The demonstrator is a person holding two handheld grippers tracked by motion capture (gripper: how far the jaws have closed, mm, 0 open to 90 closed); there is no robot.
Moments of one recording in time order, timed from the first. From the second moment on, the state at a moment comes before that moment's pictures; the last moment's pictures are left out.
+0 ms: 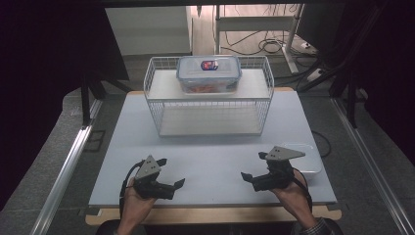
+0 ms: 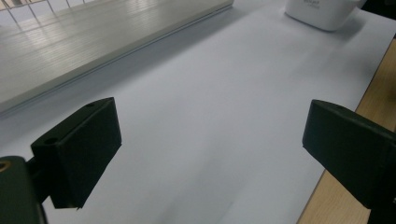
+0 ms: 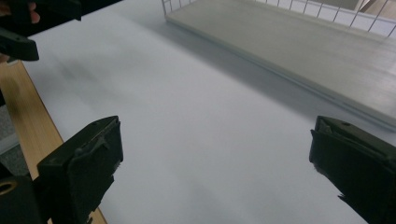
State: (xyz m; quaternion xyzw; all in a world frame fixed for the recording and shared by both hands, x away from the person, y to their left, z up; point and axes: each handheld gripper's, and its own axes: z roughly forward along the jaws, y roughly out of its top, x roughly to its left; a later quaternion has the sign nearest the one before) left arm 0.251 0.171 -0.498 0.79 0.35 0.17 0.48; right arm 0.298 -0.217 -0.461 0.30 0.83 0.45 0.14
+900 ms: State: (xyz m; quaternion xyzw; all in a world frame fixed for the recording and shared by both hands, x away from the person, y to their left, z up) left arm 0.247 0.172 -0.516 0.80 0.36 0.18 0.45; right arm 0.297 -0.225 -0.478 0.34 0.84 0.41 0.12
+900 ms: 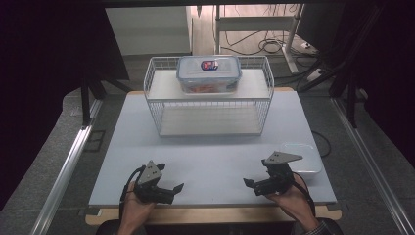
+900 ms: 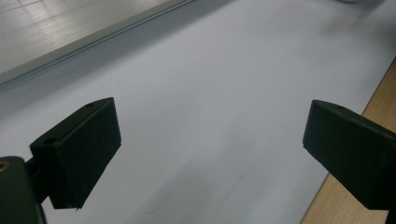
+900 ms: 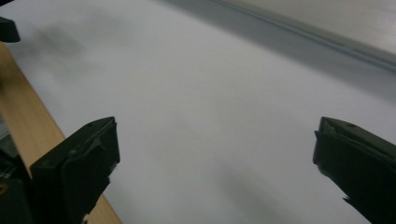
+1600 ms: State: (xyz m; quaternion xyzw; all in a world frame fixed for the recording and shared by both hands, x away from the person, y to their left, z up) left arm 0.248 0.172 -0.518 0.80 0.36 0.18 0.44; right arm 0.324 -0.336 -0.455 0.46 0.77 0.39 0.22
